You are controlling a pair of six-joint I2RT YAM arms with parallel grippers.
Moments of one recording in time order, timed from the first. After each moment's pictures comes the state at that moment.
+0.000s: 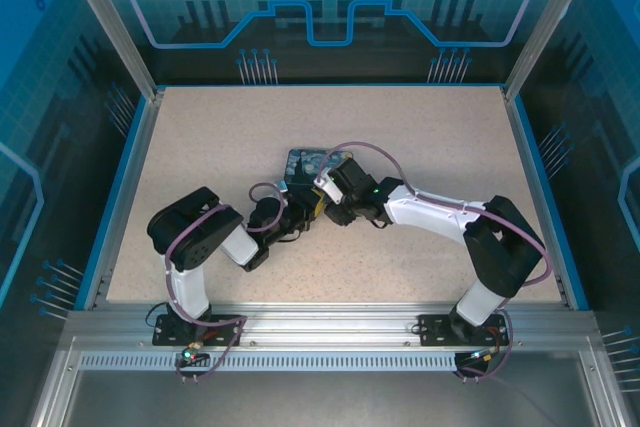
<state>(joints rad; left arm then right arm) -0.62 1.88 0.41 1.26 0.11 -1.66 0.78 1.65 1.05 -0.38 0.08 -0.12</state>
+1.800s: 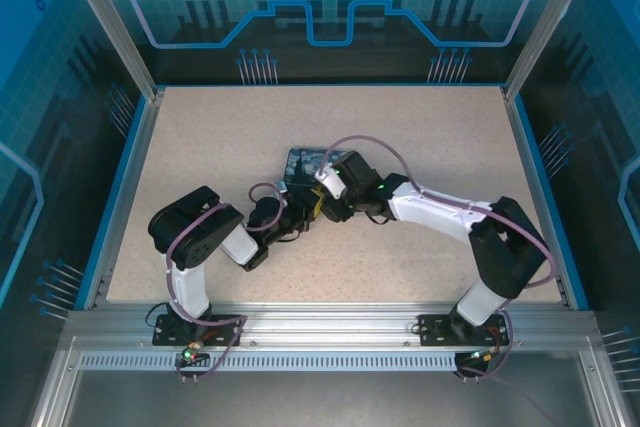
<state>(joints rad) -0.60 1.89 0.41 1.27 0.13 -1.68 0.73 1.60 1.05 -0.37 -0.08 -0.07</state>
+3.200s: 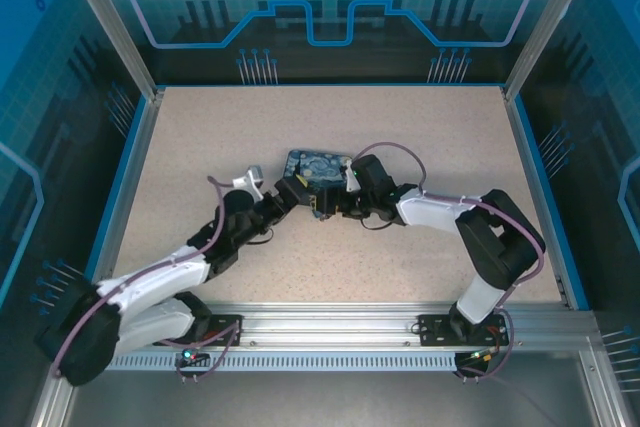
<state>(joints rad) -0.60 1.03 0.44 0.34 0.02 -1.19 0.62 1.69 0.89 0.00 -0.39 0.72</state>
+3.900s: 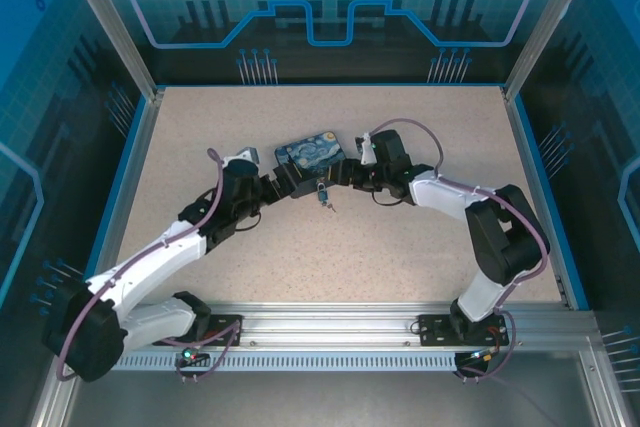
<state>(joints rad) -0.49 1.12 0.73 -0.18 -0.05 -0.91 0.48 1.69 0.98 -0.02 -0.43 0.63</state>
